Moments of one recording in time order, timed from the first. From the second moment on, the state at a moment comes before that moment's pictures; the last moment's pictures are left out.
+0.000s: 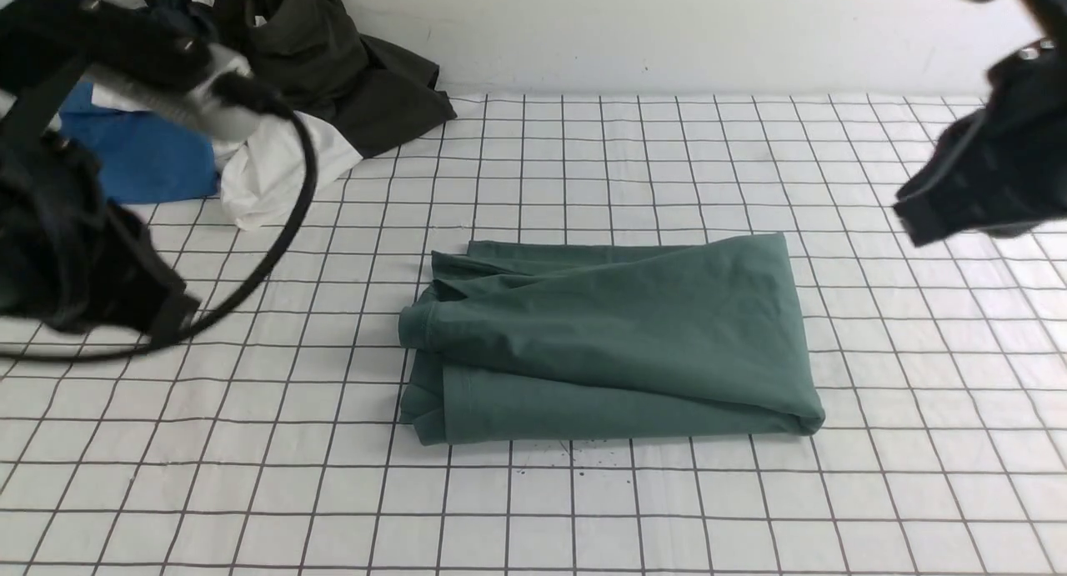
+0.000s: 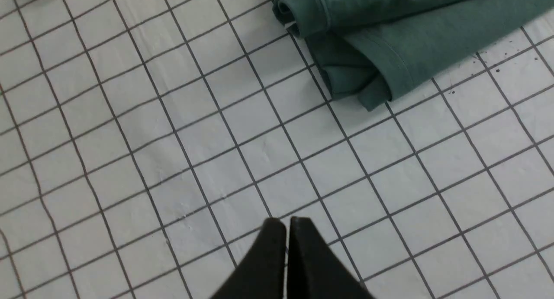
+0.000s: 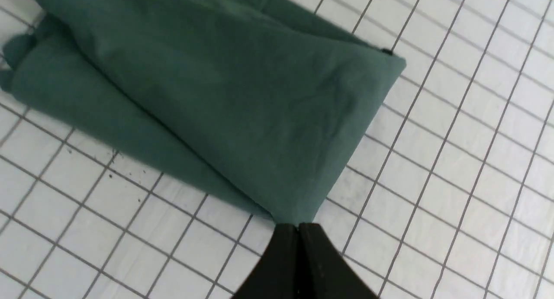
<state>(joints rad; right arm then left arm) 0.41 1.18 -1.26 -0.04 1.06 -0.11 -0.22 1.06 -1.07 -0.12 1.06 0.25</state>
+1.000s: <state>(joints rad) 0.41 0.33 -0.71 0.08 0.61 -0.08 -0.22 0.16 -0.48 -0.10 0.81 0.16</state>
